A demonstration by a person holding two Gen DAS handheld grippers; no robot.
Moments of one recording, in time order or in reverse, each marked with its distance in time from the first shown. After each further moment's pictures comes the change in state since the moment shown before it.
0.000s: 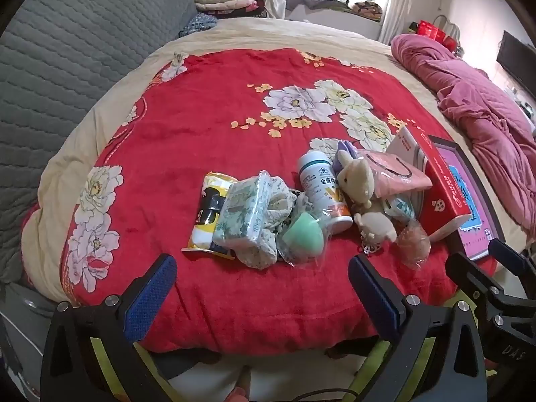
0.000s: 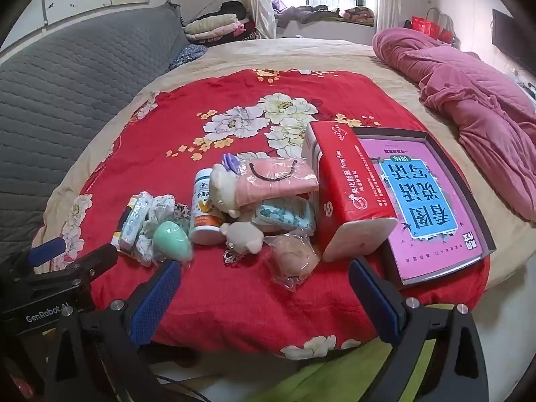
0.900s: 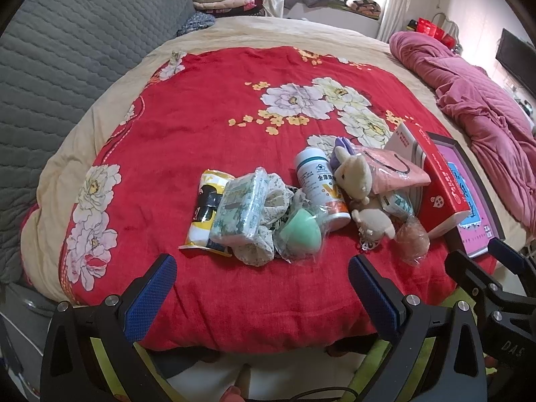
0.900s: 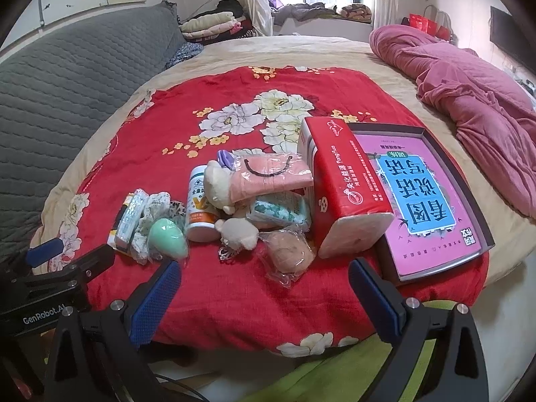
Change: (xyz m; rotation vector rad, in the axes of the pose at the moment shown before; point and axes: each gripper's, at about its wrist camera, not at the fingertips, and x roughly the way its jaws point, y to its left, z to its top) left arm 0.000 0.001 -0.001 -0.002 0.012 -0.014; right arm 0.001 -0.005 -0.002 0.011 0.006 -0.009
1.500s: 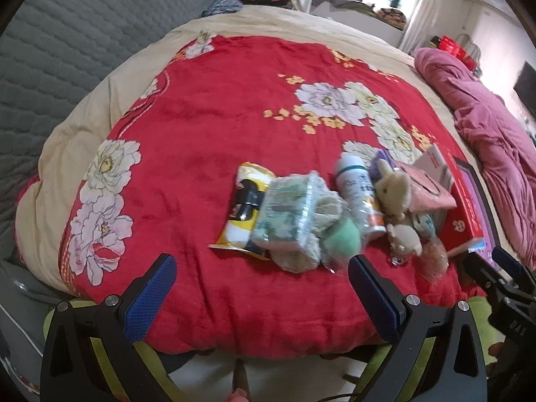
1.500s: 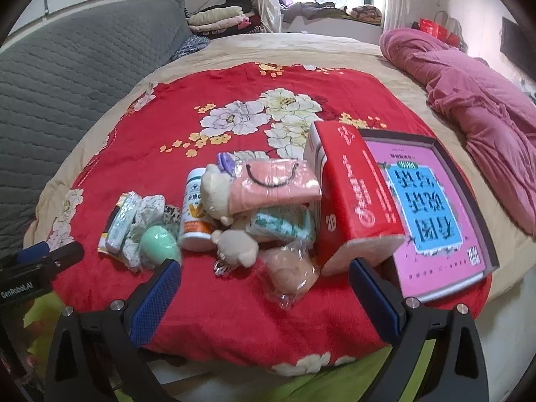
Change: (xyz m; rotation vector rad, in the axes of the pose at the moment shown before) left arm 0.020 0.056 0.009 -0.124 0.059 0.009; right arm 0.024 0.004 0.020 -0.057 0.018 -0.002
